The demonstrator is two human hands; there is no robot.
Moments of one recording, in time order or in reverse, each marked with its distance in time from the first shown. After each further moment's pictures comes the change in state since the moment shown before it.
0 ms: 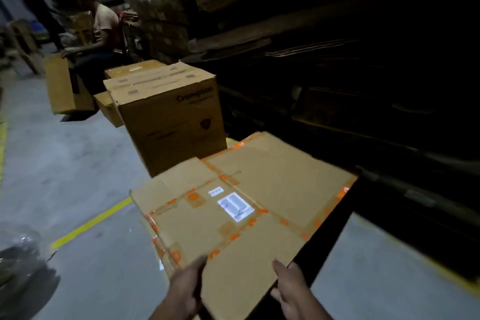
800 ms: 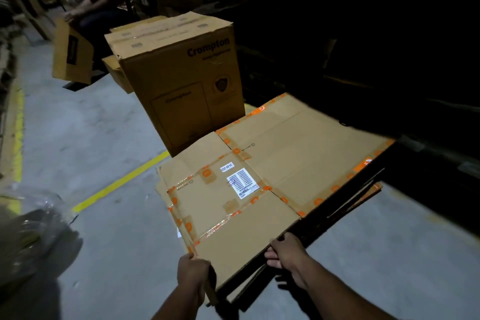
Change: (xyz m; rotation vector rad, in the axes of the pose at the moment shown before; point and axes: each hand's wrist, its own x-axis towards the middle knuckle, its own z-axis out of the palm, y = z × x) left_hand 0.133 -0.067 -0.074 0.460 0.348 -0.032; right_hand 0.077 0.041 0.045 -0.455 -0.116 0.194
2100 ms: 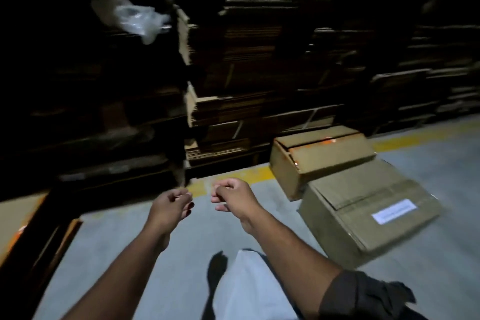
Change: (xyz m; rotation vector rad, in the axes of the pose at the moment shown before) left_hand -0.660 -0.101 0.259 0.497 -1.314 0.654; right_hand -0.479 0.196 -0.474 0.548 0.826 -0.482
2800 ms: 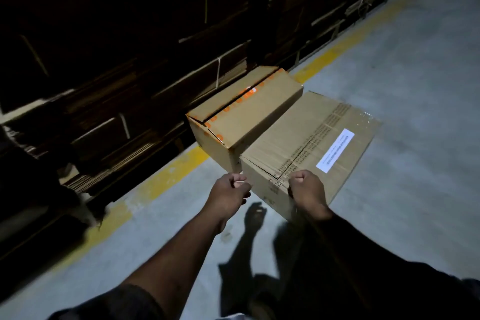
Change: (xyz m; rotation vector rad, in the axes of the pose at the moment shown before) left_hand 0.082 -0.051 0.365 0.421 -0.613 -0.052; right_hand 0.071 0.177 -0.354 -0.135 0.894 0.286
